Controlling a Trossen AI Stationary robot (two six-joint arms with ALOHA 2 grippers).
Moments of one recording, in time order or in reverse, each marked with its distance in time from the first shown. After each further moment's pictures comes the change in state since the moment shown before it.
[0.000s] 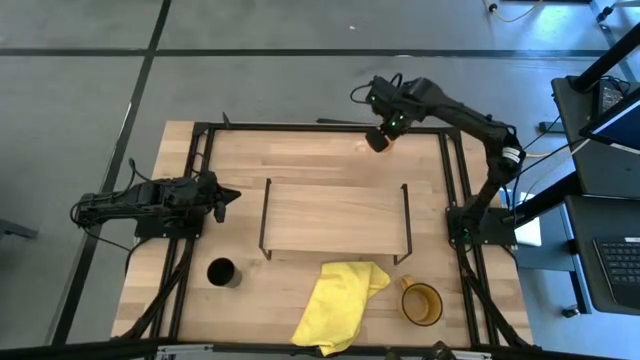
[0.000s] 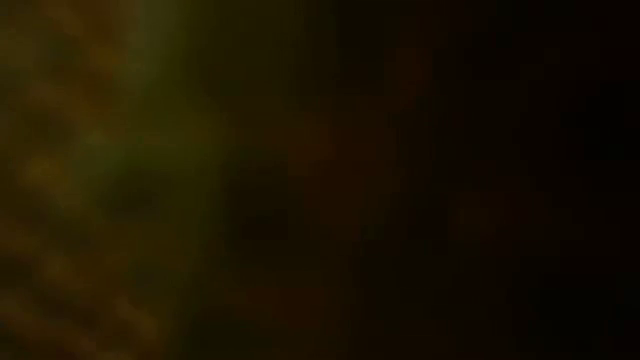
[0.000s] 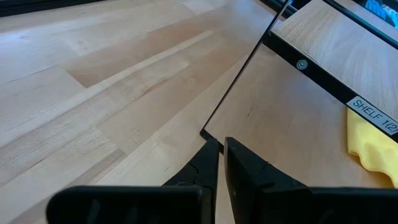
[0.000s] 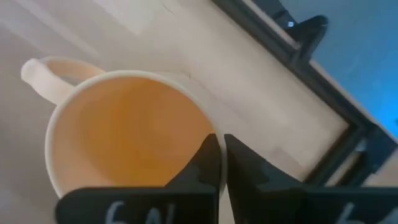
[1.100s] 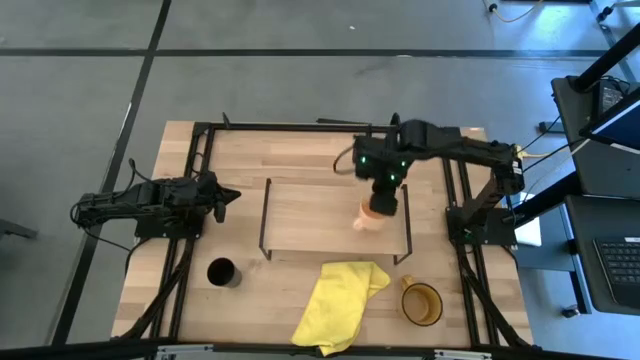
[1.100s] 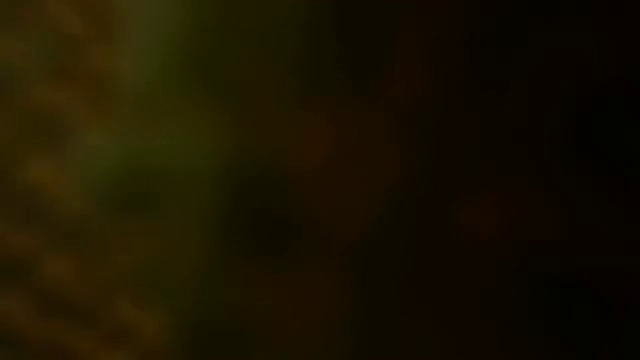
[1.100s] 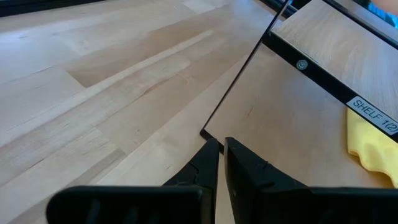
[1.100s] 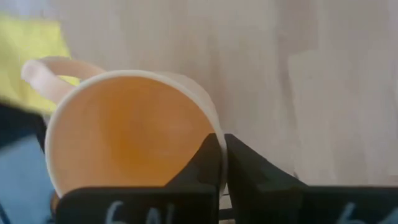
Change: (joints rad) left arm 0.000 0.000 0.000 0.000 0.000 0.000; right arm 0.492 -0.026 0.138 -0.194 -0.298 -0.143
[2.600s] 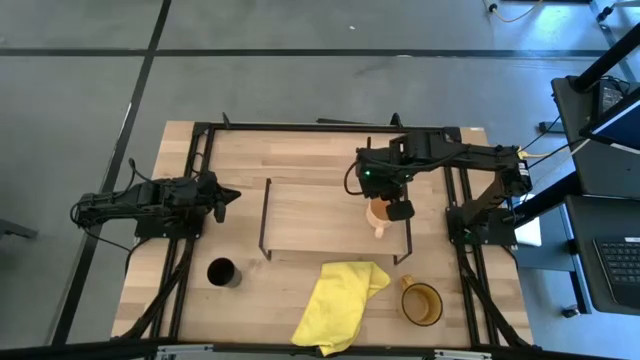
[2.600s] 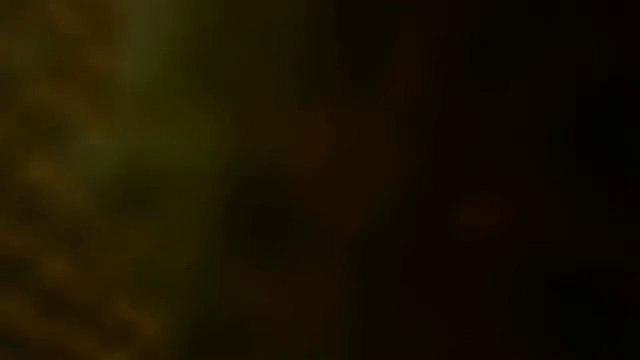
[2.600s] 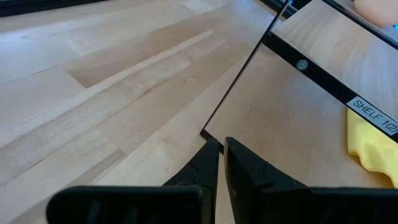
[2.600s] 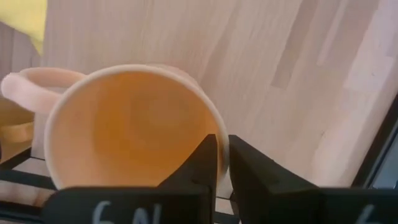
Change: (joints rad) left arm 0.000 0.000 0.000 0.000 0.000 0.000; right arm 0.076 -0.046 -0.089 0.045 0.148 -0.439
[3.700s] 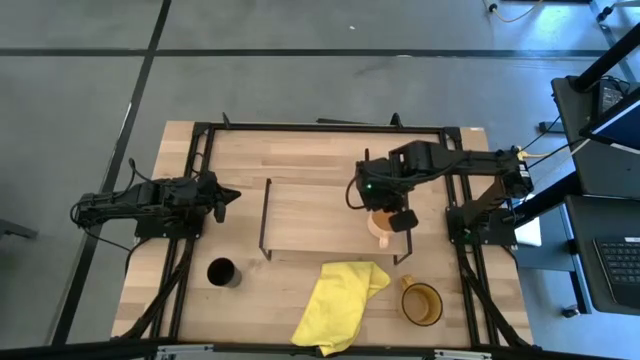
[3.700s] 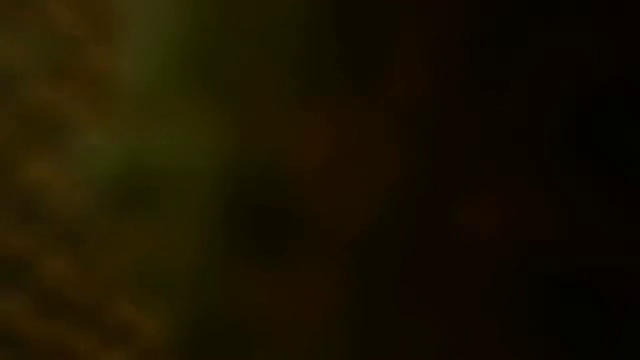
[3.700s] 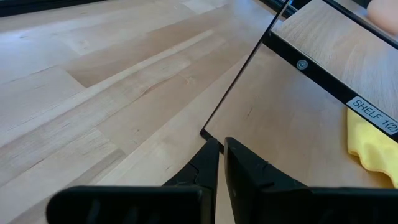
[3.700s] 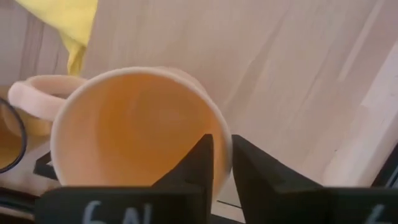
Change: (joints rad) left arm 0.000 0.000 0.000 0.000 0.000 0.000; right arm 0.075 -0.002 0.000 -0.002 -0.025 0.003
